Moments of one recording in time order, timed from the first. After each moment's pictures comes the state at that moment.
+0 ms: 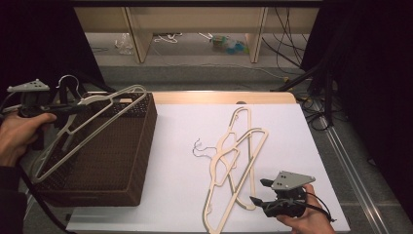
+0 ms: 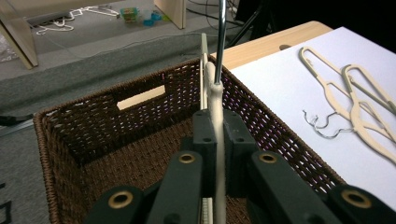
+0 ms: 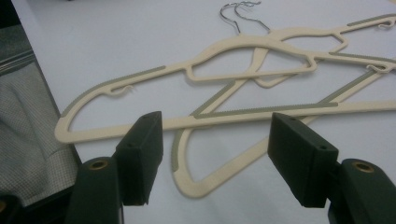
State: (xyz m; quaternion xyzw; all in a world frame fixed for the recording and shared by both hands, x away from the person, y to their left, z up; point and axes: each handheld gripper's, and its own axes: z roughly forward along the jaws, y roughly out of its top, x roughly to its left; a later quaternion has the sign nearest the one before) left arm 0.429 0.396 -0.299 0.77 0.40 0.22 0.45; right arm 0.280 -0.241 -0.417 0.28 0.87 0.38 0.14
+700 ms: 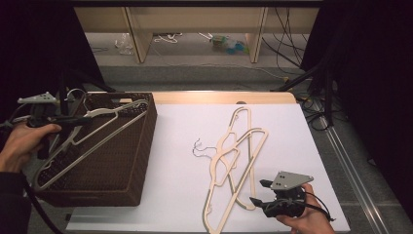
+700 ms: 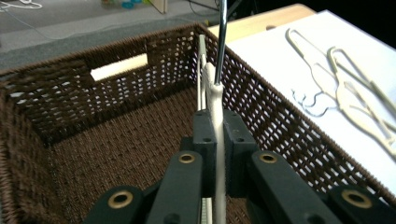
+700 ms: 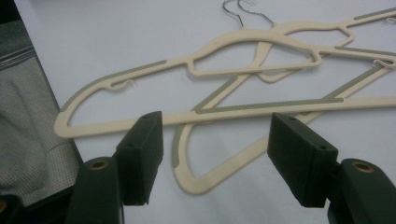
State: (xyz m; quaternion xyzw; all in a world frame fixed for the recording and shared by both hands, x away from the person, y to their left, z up) left arm 0.427 0.396 -0.337 0.77 0.43 0.15 0.45; right arm 0.281 -0.241 -0.420 0.28 0.87 0.38 0.13
